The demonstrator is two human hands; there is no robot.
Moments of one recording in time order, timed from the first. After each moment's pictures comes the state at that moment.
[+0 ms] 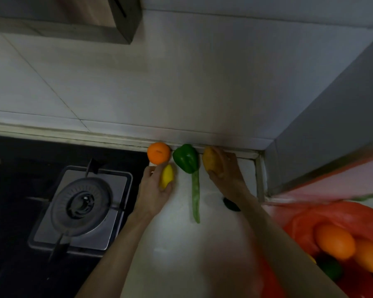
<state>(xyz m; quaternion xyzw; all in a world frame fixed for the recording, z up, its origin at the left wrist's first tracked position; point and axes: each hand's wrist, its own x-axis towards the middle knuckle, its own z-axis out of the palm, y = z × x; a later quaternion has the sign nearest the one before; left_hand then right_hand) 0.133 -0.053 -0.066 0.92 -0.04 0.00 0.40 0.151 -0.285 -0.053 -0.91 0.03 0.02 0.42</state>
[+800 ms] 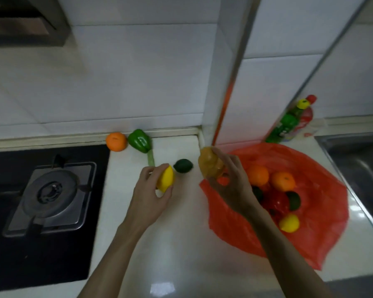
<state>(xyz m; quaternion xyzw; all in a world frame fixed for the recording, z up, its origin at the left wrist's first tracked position) -0.032 -0.148 0.024 0.88 -0.18 0.02 0.44 -0.071 -0.383 0.036 -0.89 -0.01 -0.16 0.43</state>
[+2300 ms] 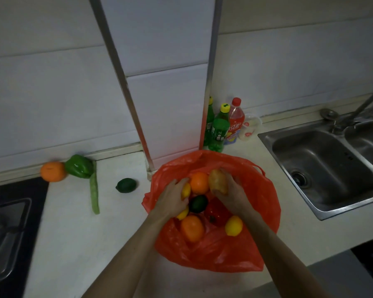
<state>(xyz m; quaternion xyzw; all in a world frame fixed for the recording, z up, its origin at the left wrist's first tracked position) -0.033 -0.385 -0.031 0.90 -0.30 -0.18 0.26 -0.131 -0.578 -0.024 -0.89 0.21 -0.02 0.40</state>
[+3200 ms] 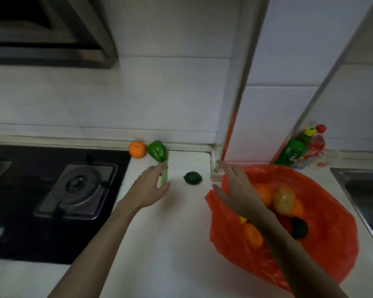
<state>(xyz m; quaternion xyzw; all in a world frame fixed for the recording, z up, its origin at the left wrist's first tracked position) -0.015 -0.136 0.048 0.95 -0.16 -0.04 0.28 -0.075 -0.400 0.065 -0.96 -0.05 -0.06 0.27</state>
